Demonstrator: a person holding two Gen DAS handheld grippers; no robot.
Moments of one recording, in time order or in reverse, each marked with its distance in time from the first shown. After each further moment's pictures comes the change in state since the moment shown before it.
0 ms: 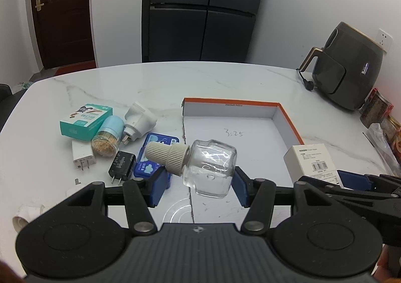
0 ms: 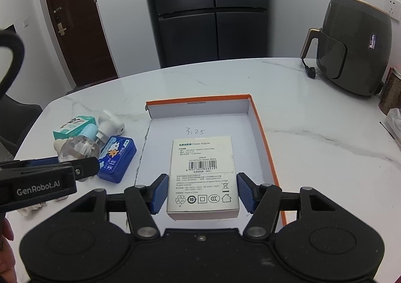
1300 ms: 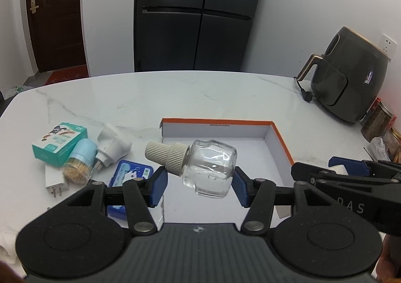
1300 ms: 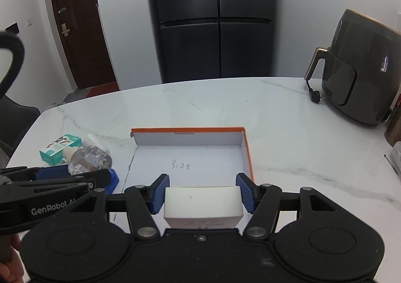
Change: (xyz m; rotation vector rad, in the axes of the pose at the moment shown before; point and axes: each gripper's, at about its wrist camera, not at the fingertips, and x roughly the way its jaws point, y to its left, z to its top) left arm 0.041 -0.033 0.038 -0.002 -0.015 -0.013; right arm 0.033 -0.027 0.055 -0.050 -0.037 0.006
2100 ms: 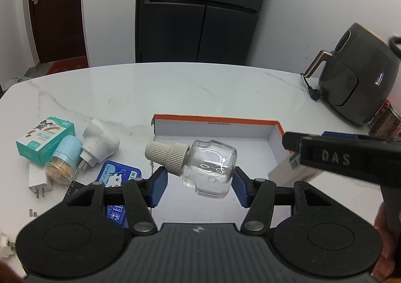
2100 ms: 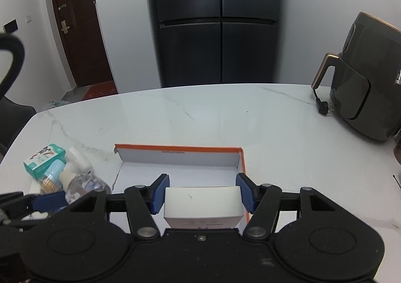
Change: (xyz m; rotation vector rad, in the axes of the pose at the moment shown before) left arm 0.037 -0.007 0.008 -0.032 0.036 0.013; right arm 0.051 -0.014 0.035 -0.021 0.005 0.004
